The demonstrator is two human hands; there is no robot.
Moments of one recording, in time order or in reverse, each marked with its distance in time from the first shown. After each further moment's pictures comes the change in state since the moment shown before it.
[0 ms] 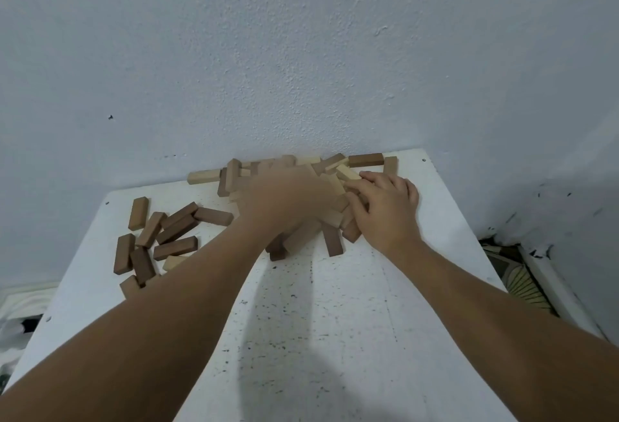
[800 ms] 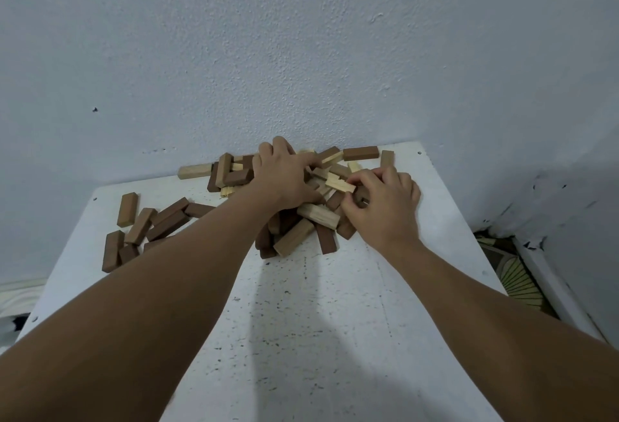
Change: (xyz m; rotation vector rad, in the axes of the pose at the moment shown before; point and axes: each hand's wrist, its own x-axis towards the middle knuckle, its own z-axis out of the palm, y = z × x) left_hand 0.020 0.014 -0.008 0.189 -0.141 0.039; right_hand -0.009 -0.001 0.000 0.035 0.130 0.060
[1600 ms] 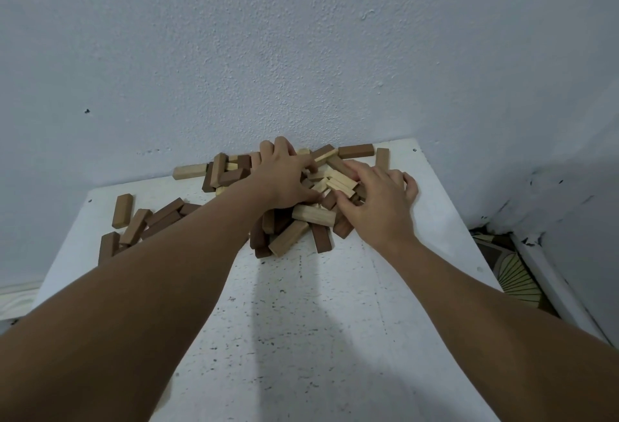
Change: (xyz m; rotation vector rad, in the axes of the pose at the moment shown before) left_hand 0.007 -0.003 0.003 0.060 -0.041 0.081; right_hand 0.002 0.000 -0.004 0.038 -0.040 -0.007
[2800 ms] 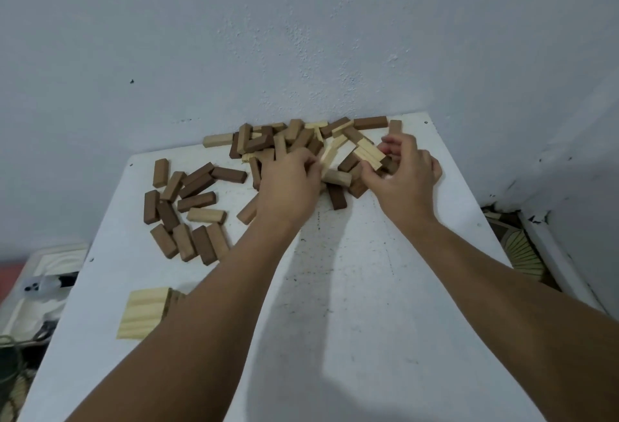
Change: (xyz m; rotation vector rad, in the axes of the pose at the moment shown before) left_hand -0.115 0.034 0.006 -0.476 0.355 -0.224; right_hand -0.036 -0.014 -0.031 0.273 0.155 0.087
